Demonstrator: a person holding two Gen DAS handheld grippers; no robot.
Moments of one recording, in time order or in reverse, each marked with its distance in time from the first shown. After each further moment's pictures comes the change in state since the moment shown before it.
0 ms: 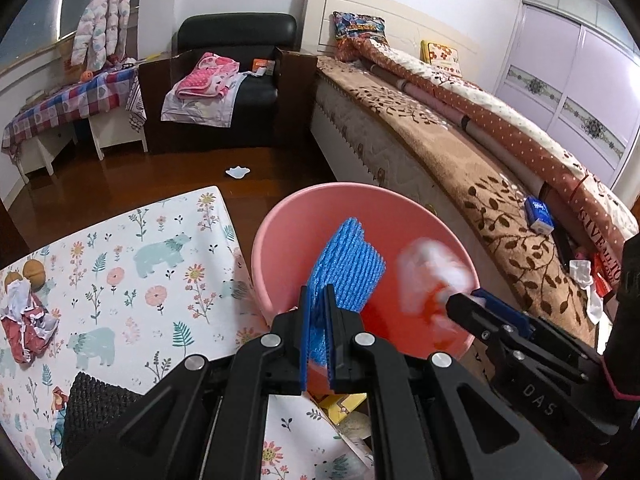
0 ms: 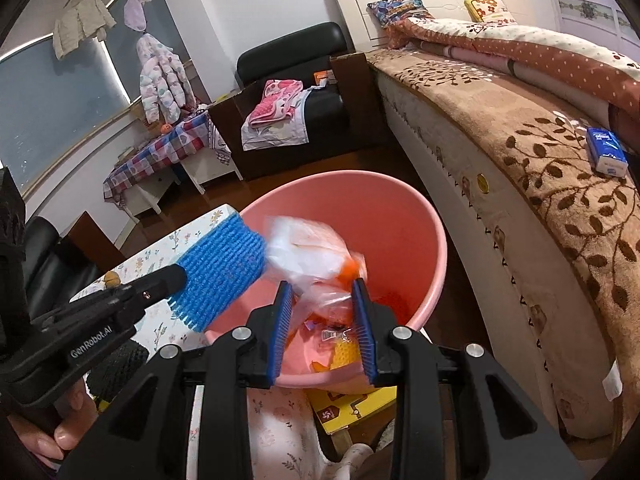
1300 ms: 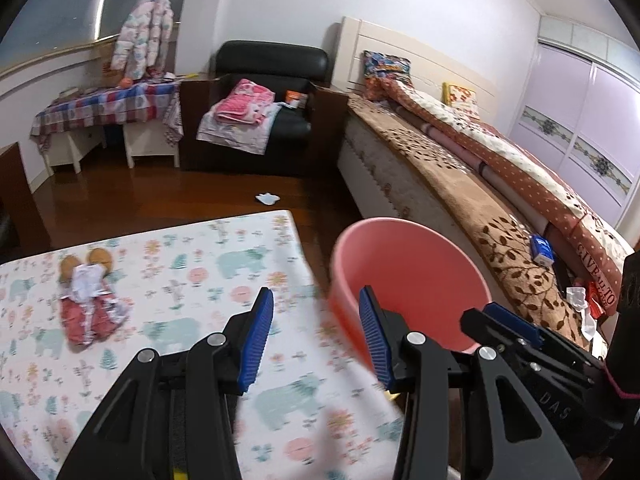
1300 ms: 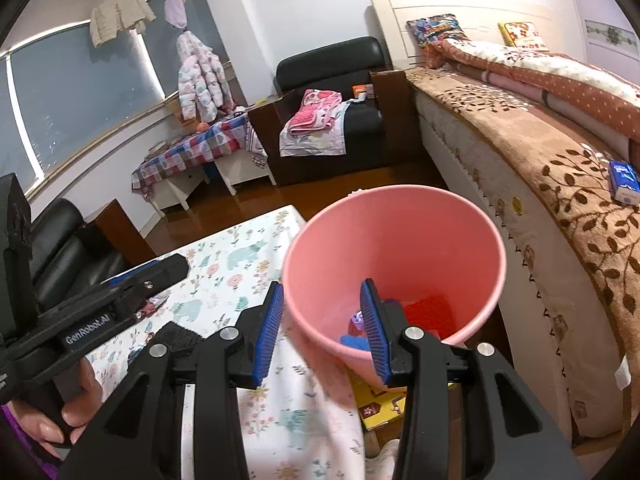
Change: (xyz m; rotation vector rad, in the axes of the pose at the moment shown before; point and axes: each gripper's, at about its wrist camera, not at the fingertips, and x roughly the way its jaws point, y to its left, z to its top) left arm -0.083 0.072 -0.022 -0.095 -0.135 0.051; right arm -0.032 0.065 -0.013 -0.094 -0.037 0.082
